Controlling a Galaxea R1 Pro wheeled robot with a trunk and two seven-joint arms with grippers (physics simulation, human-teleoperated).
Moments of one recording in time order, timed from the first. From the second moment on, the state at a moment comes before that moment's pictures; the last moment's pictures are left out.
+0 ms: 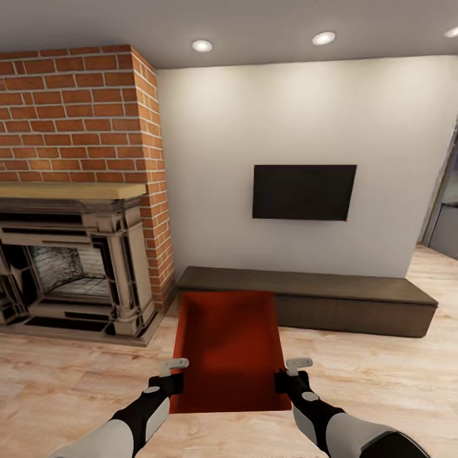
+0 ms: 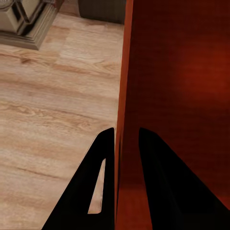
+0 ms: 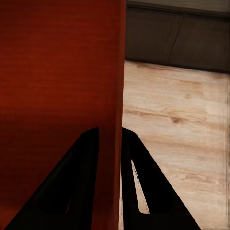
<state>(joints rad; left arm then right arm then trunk) -0.64 -0.09 -0.11 -0.21 0.18 -0.02 0.15 -0.71 0.08 0.34 0.00 -0.26 -0.28 -0.08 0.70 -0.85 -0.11</state>
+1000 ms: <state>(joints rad) -0.64 -0.09 -0.11 -0.21 0.18 -0.02 0.16 -0.71 0.08 0.33 0.00 -0.26 -0.28 -0.08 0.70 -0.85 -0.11</state>
